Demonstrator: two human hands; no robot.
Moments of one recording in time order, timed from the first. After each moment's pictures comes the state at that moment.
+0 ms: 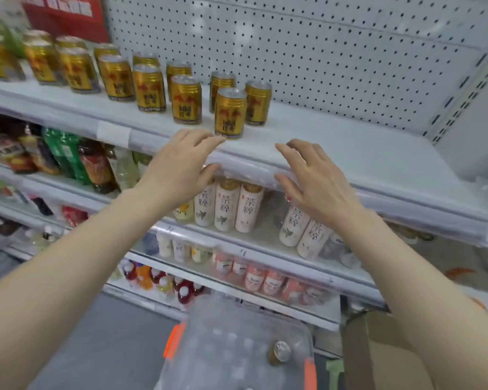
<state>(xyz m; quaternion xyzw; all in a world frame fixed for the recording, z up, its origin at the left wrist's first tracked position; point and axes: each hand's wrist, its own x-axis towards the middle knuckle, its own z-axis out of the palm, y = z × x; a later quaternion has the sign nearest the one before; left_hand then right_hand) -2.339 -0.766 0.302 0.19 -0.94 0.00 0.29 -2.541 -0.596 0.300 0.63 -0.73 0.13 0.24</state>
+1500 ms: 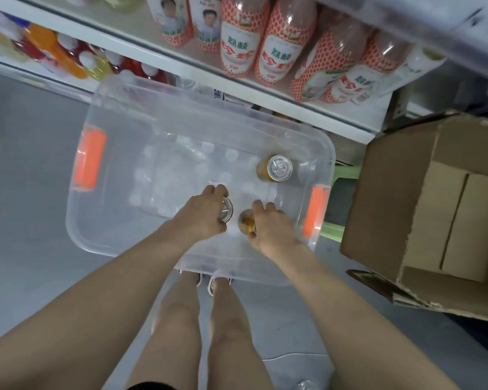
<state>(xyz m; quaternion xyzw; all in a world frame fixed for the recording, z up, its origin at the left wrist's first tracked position) -2.339 -0.540 -0.244 0.30 -0.84 -0.37 -0.27 -2.448 -0.411 -0.227 0.39 -0.82 -0.08 -0.40</state>
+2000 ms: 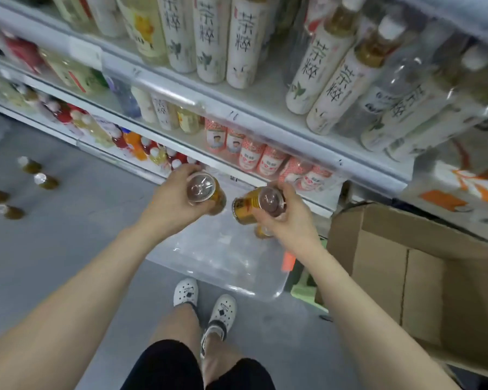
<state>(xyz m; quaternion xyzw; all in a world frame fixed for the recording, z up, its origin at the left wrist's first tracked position) -2.301 -0.600 0.022 0.44 -0.79 -0.43 0.08 -2.479 -0.447 0.023 0.36 -0.80 0.36 -0.32</state>
